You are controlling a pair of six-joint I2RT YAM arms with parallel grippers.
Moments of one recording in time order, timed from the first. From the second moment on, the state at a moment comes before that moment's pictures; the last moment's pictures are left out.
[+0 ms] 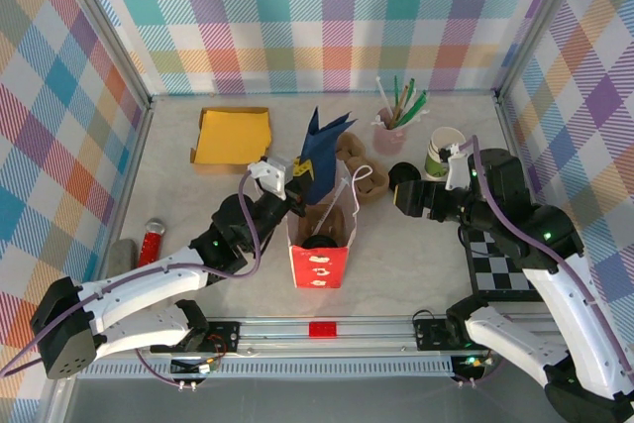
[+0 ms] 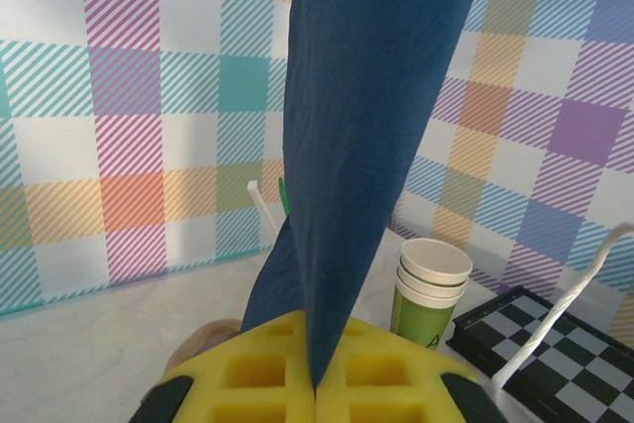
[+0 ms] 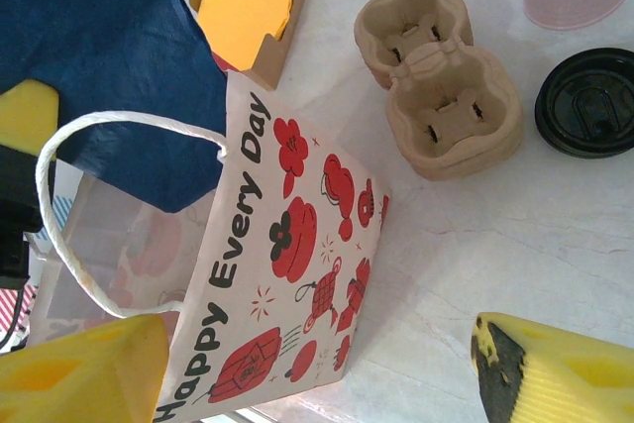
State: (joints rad) left arm -0.93 1.05 0.66 0.51 -0.33 -0.08; right arm 0.50 0.85 1.29 -1.07 -0.19 0.49
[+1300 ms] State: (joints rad) left arm -0.94 1.05 0.62 0.52 -0.35 -0.10; right arm 0.50 0.85 1.28 -1.06 -0.20 0.49
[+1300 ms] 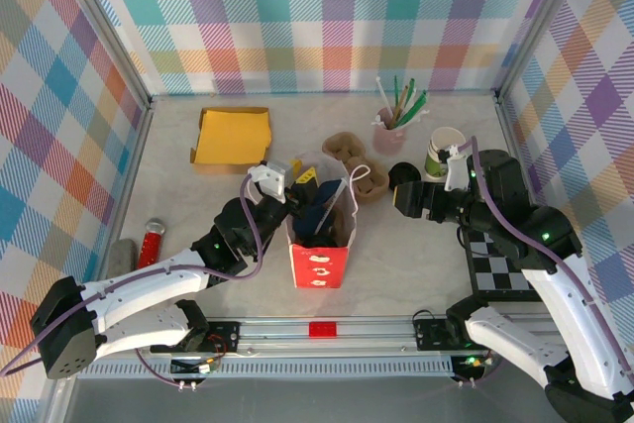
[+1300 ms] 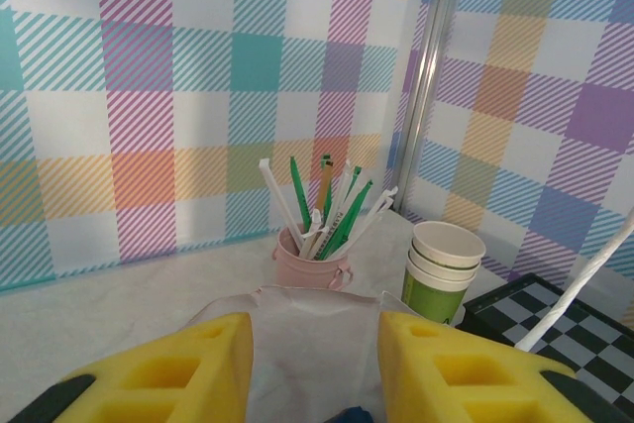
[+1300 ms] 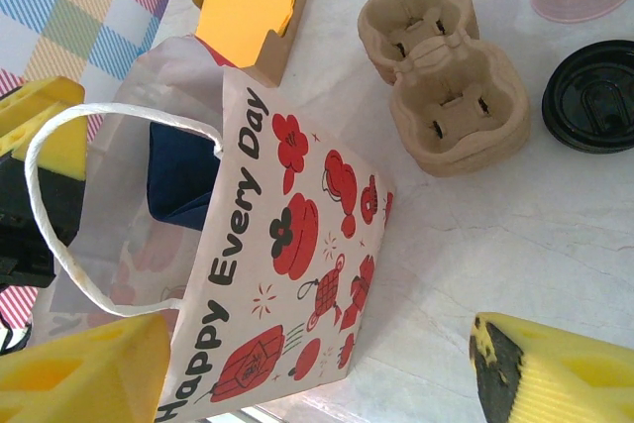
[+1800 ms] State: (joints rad) left arm -0.94 0.99 0.74 0.34 -0.34 -0.11; right arm 0.50 0.90 1.28 -1.07 -0.24 0.49
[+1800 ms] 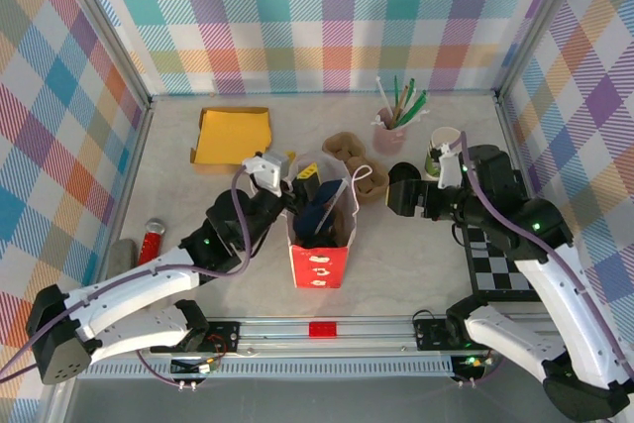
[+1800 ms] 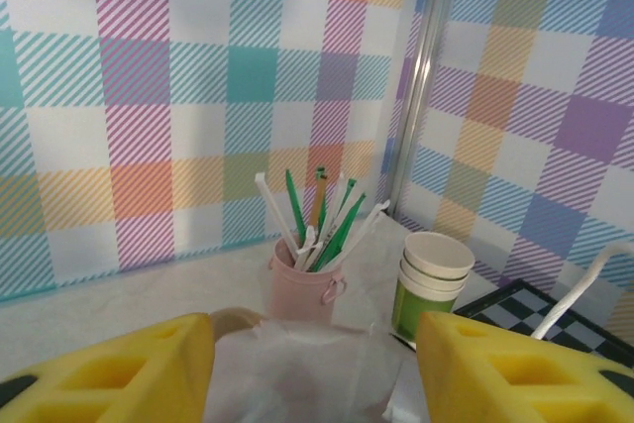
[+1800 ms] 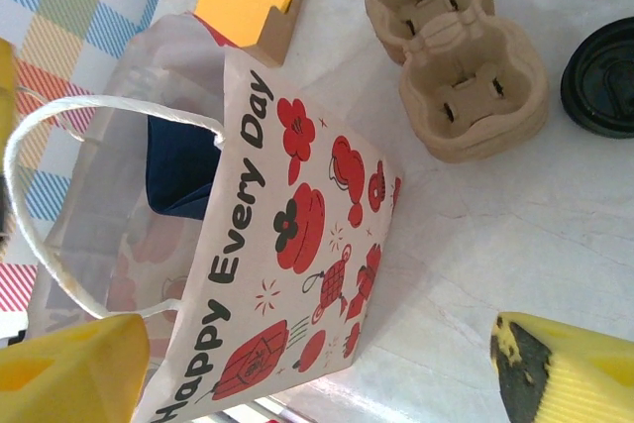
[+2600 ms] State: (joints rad) left arm -0.94 1.09 1.38 -0.45 -0.35 -0.18; right arm 0.50 0.98 1.35 -1.11 -0.28 0.47
